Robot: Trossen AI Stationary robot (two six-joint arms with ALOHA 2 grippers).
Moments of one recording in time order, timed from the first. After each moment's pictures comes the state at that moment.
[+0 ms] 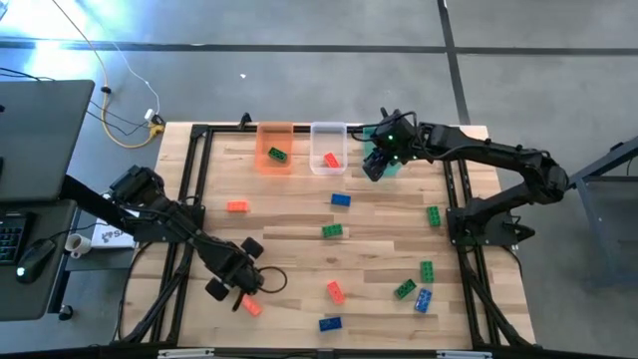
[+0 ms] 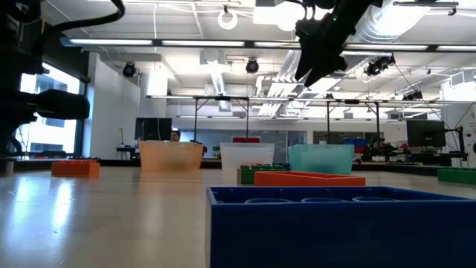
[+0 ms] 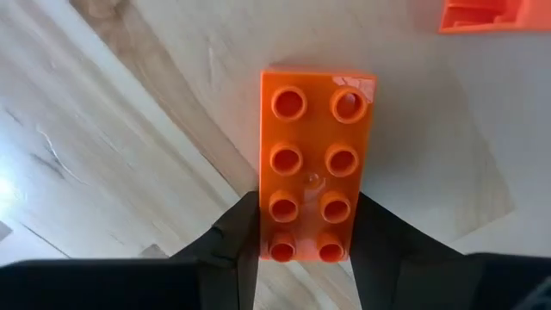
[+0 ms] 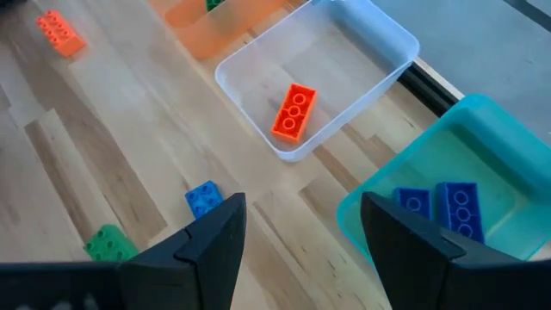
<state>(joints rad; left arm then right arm) -0.50 1.65 0.85 -0.79 -0.02 0.01 -0.37 1.35 1.20 -0.73 0.10 0.27</state>
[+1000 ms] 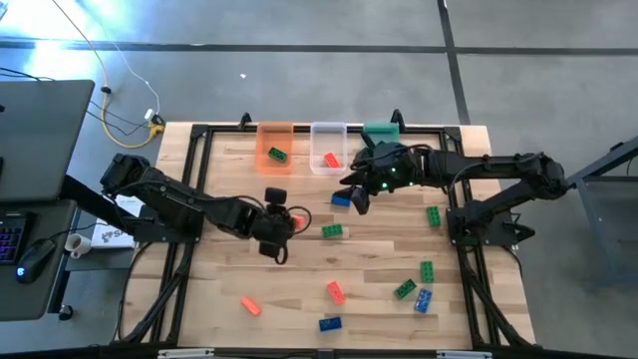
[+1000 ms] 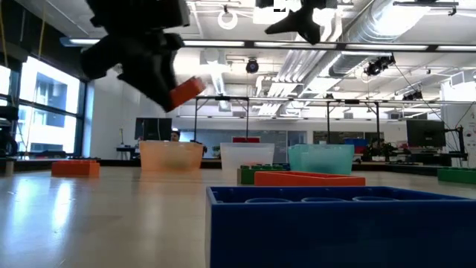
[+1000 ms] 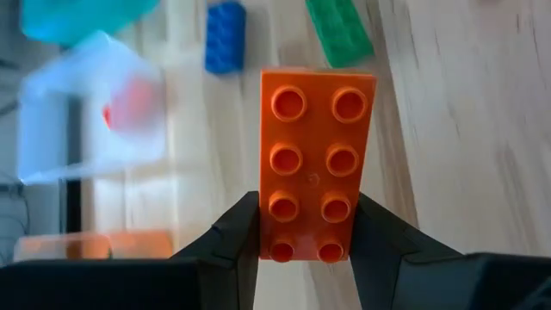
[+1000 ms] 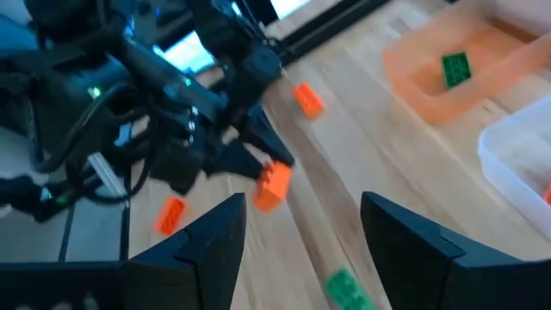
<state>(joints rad) -0.16 1.50 0.98 -0.58 -0.53 0.10 -0.06 1.35 1.20 -0.36 -0.03 0.51</state>
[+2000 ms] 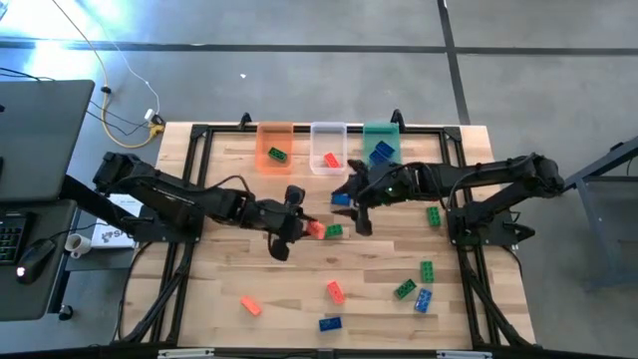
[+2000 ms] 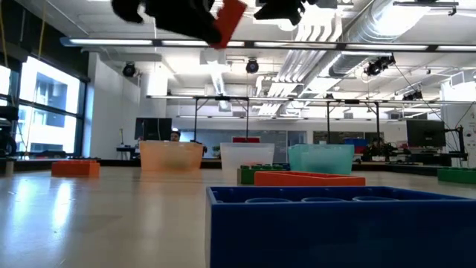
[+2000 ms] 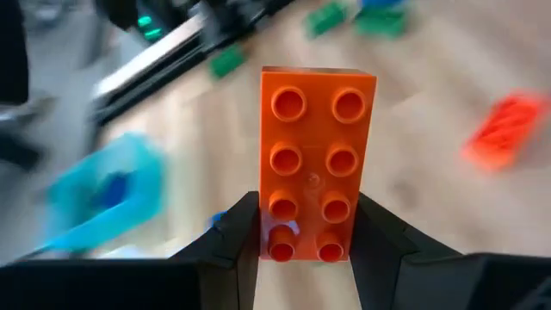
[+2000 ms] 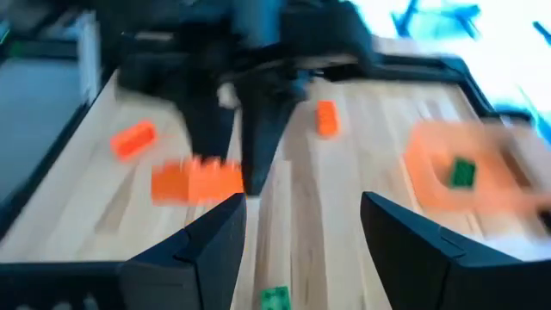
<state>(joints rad) -0.09 1.41 0.98 -0.18 -0.20 0.40 0.07 1.39 1.20 -0.32 0.03 -0.06</state>
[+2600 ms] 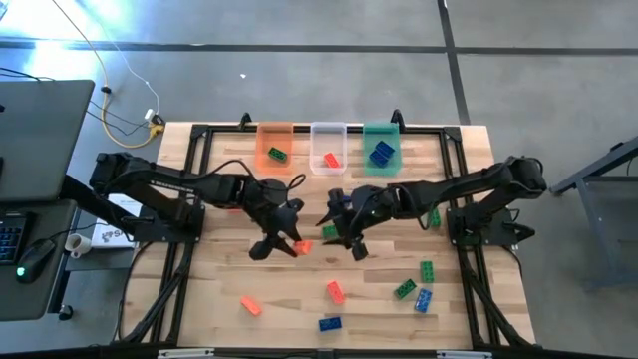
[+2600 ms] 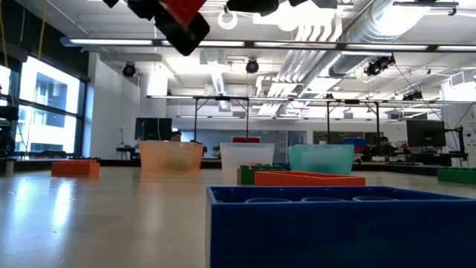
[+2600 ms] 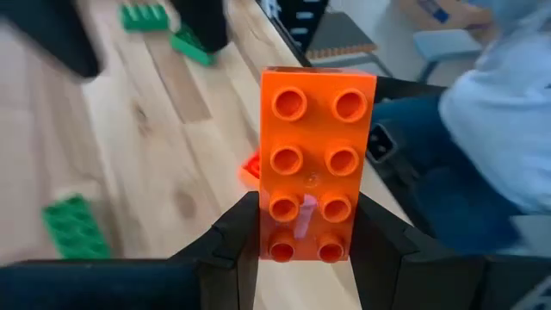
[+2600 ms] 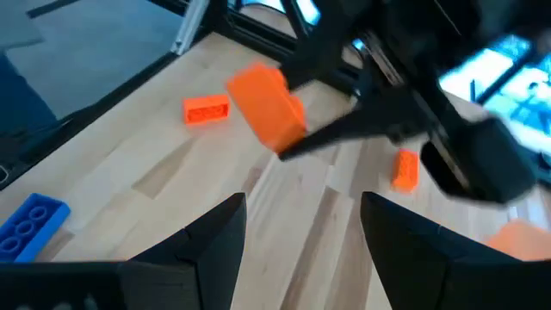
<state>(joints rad) 0.05 1.38 0.98 -0.29 0.50 0.04 0.16 1.55 1.20 -0.16 -0.10 -0.35</state>
